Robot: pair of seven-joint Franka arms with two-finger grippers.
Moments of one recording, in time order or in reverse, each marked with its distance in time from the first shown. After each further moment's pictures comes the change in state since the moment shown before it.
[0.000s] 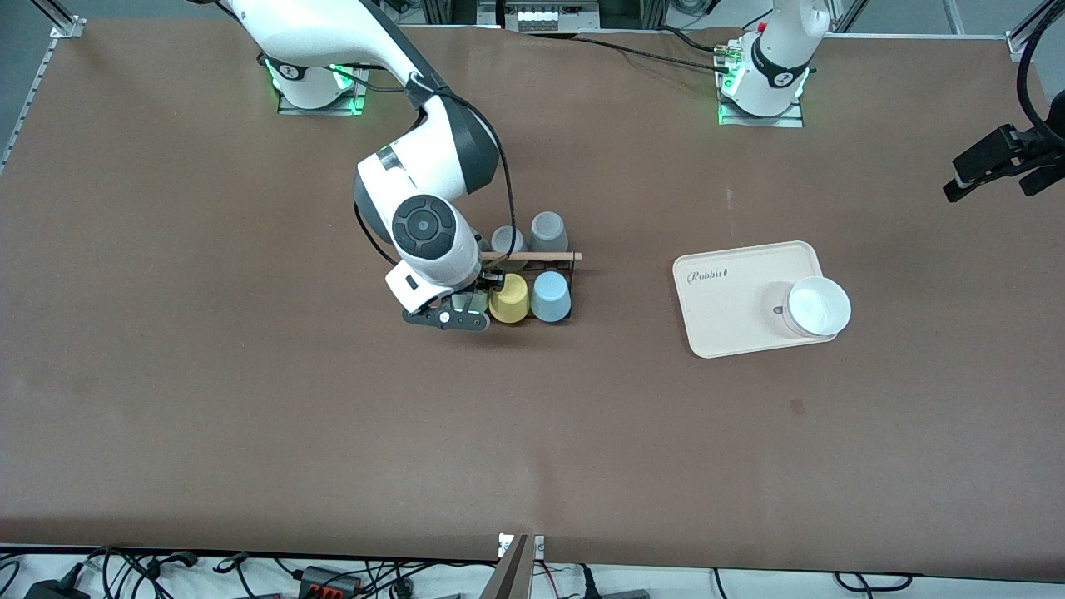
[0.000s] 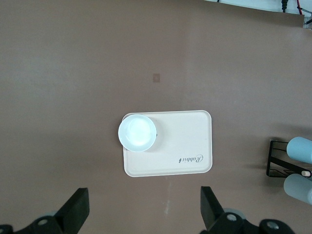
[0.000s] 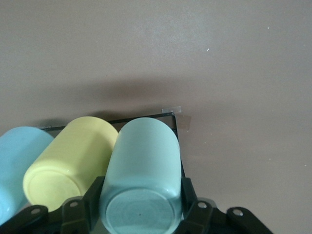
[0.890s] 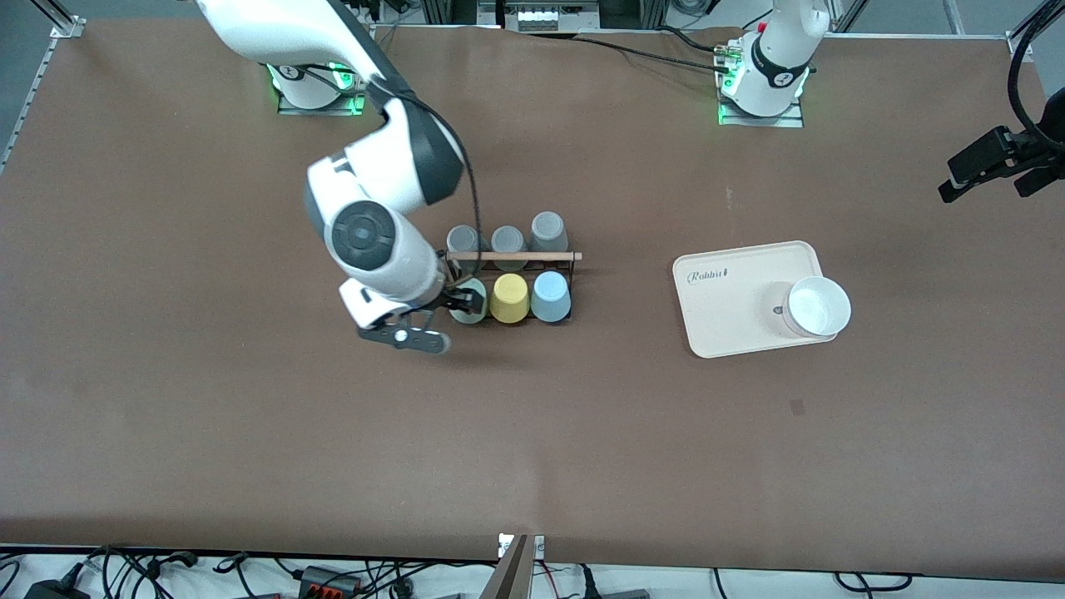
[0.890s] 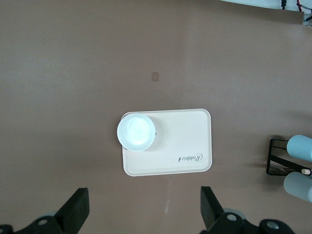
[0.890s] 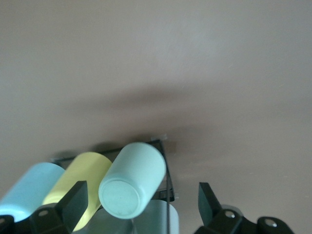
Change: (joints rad) left arm -0.002 0.000 -0.003 -0.004 0.000 0.000 0.002; right arm -0.083 -0.065 -0.029 0.051 0.020 -0.023 0.000
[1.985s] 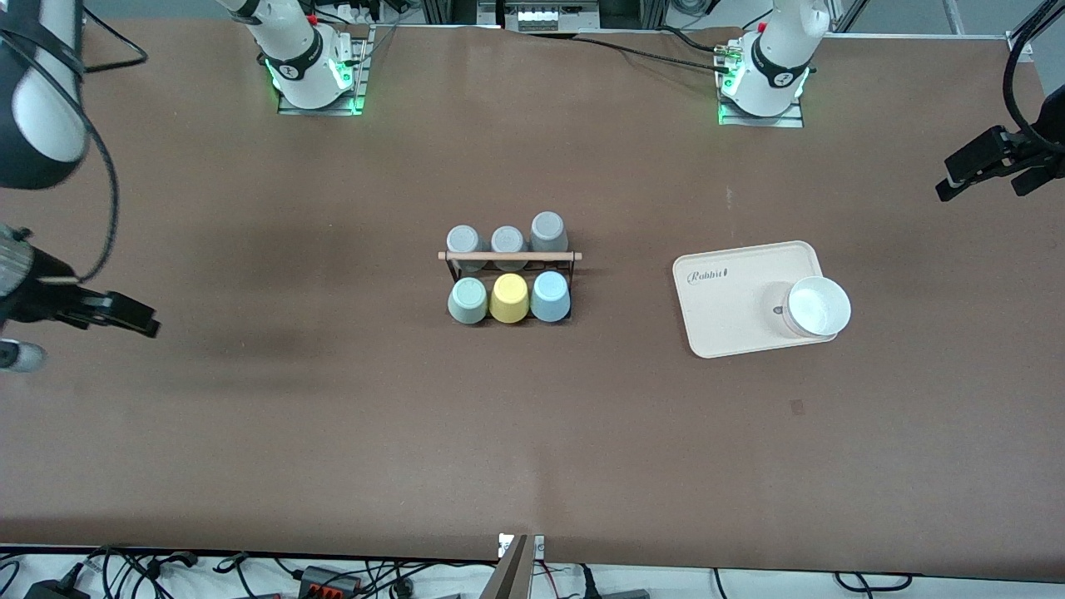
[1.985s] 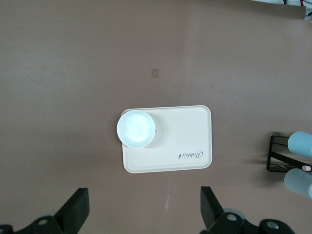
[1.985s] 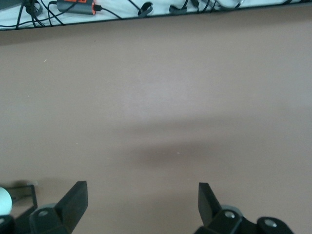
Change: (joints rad) left arm -0.001 0.000 -0.001 -0.002 0.000 -0.021 0.001; right arm -0.502 -0.249 -0.030 -0.007 -0.079 -0.109 -0.646
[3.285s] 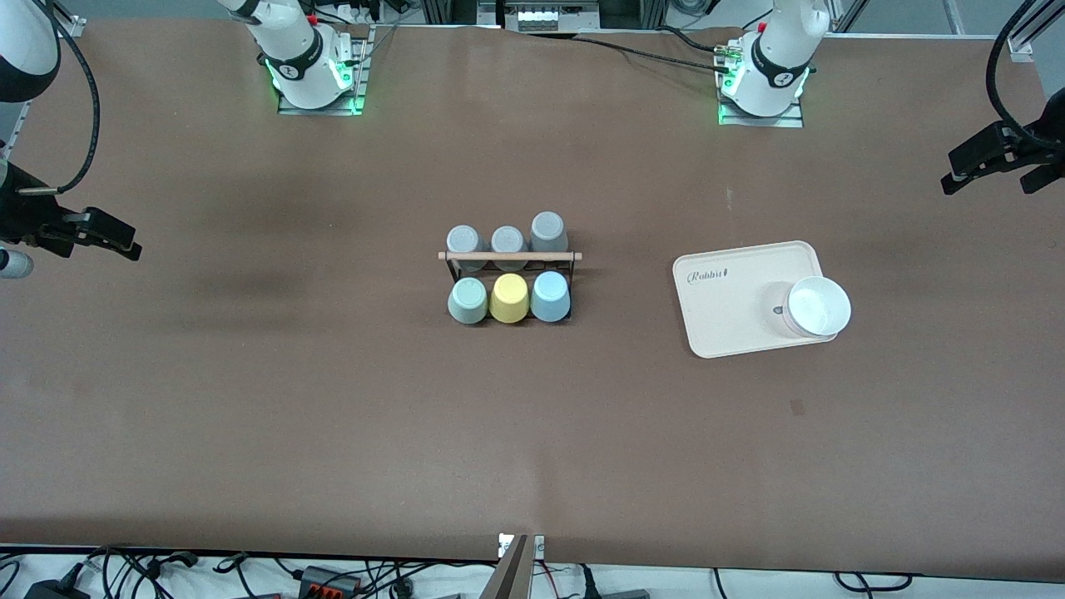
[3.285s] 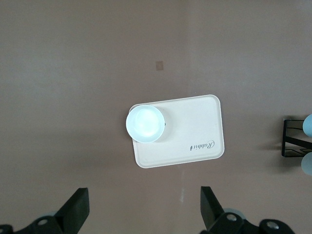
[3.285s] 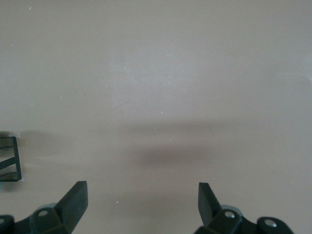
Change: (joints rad) left arm 0.005 0.000 0.003 -0.004 0.031 -0.018 0.095; right arm -0.008 -0.276 -0.020 -0.367 -0.023 0.029 -0.082
